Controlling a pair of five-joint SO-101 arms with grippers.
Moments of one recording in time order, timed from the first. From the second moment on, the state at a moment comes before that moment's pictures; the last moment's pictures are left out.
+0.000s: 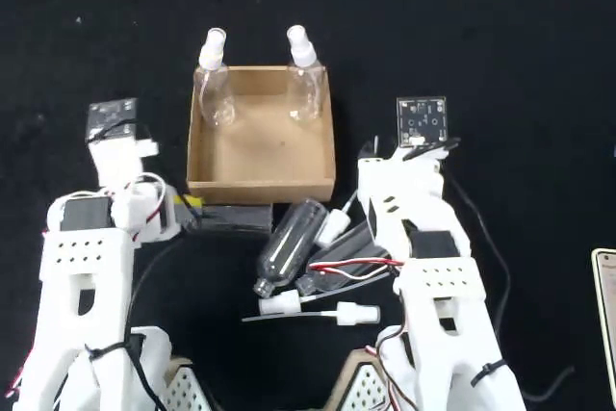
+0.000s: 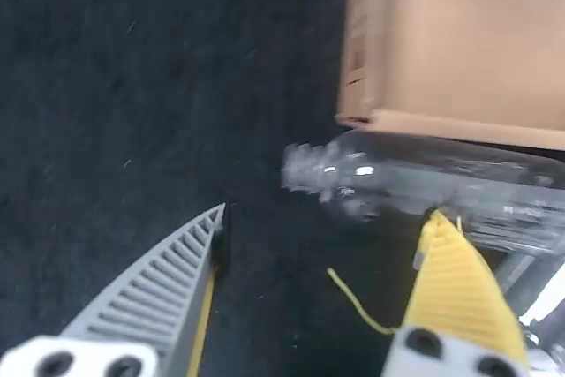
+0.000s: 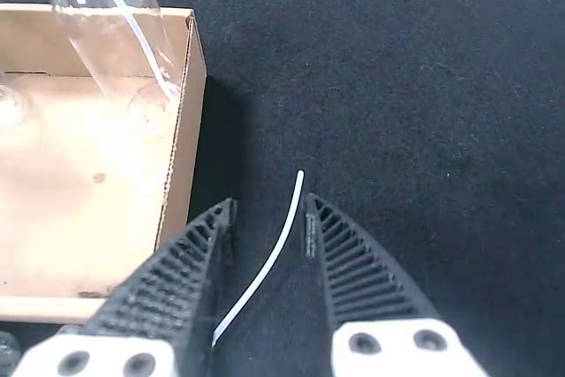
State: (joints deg) left arm -10.4 -44.9 53.5 64.6 1.2; right arm -2.6 -47.8 72.7 19.2 0.3
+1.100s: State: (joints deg) left arm -15.6 -45.4 52.6 72.1 7.3; right arm -2.6 -47.8 72.7 19.2 0.3
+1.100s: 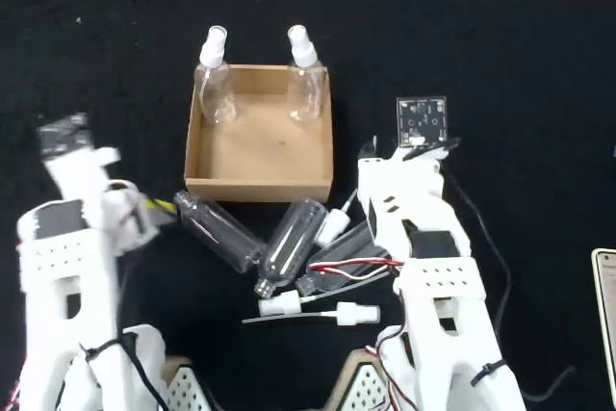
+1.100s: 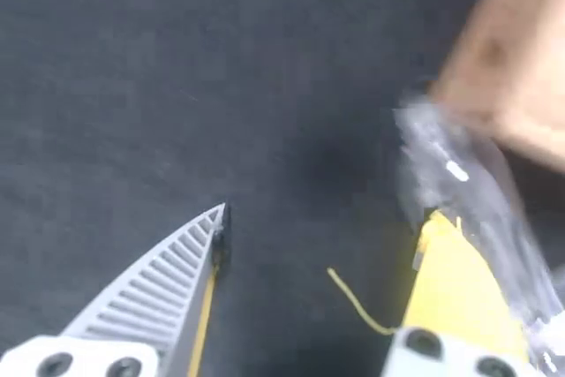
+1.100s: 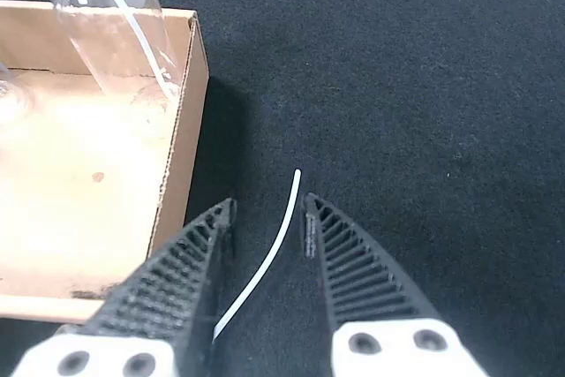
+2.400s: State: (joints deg) left arm -27.8 -46.2 56.3 67.9 6.1; right arm -2.6 -47.8 72.7 19.2 0.2
